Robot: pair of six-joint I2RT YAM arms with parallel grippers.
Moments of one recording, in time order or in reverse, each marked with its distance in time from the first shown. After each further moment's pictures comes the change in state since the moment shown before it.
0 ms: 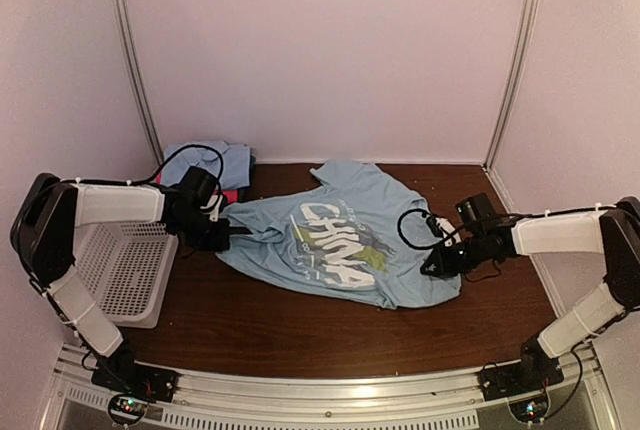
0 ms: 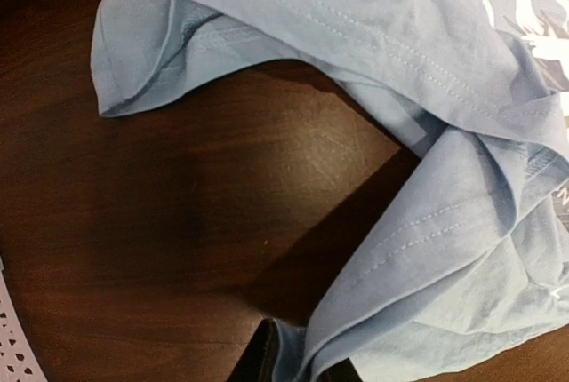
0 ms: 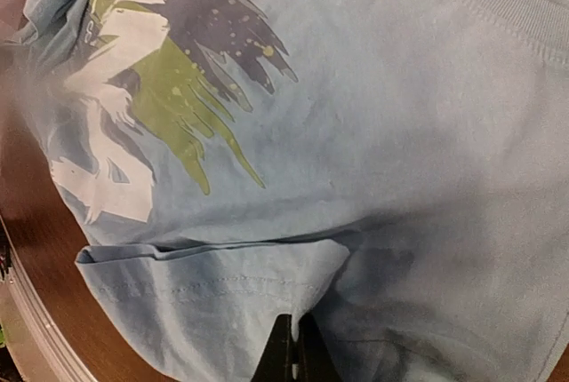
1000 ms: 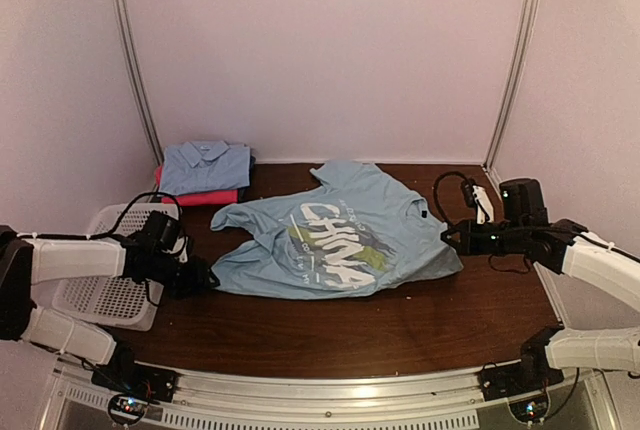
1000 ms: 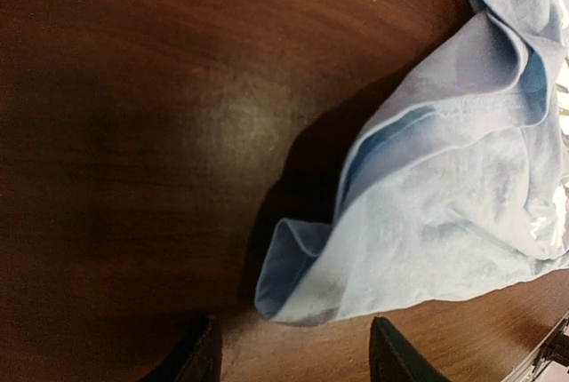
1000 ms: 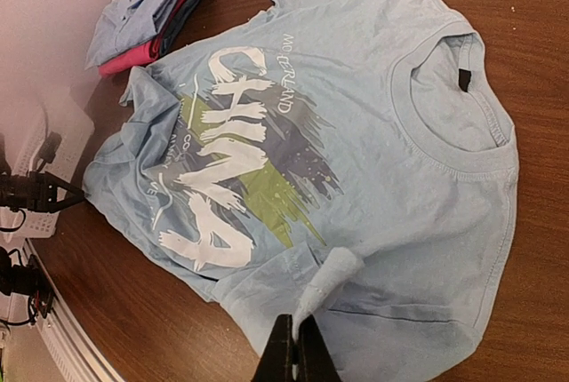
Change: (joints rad) left arm 0.075 -0.414 -0.520 0.144 0.219 -0.319; right arm 0.000 -0.516 -0.035 -0.082 0.092 0.076
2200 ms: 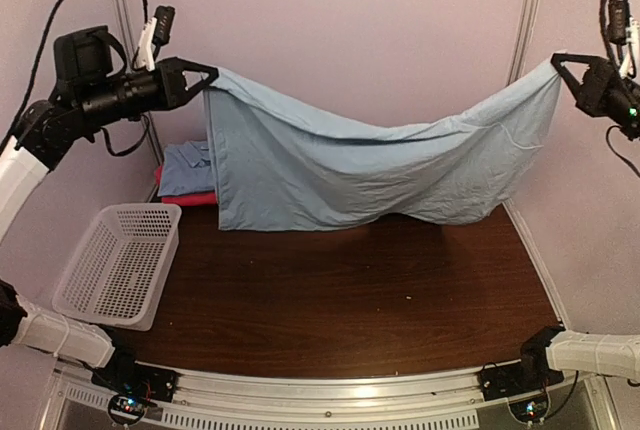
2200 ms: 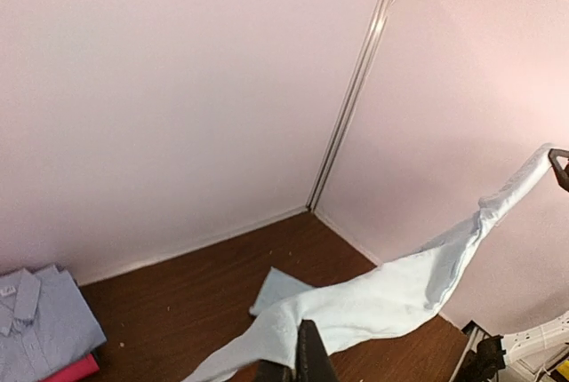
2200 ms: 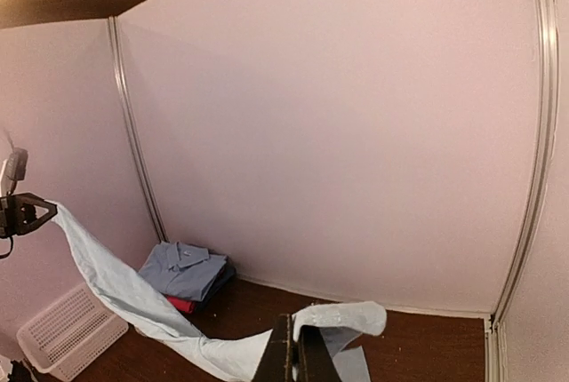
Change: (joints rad) left arm -0.204 -0.049 1.098 -0.186 0.002 0.363; right arm 0.000 -0.068 1.038 -0.423 0.243 -0.236
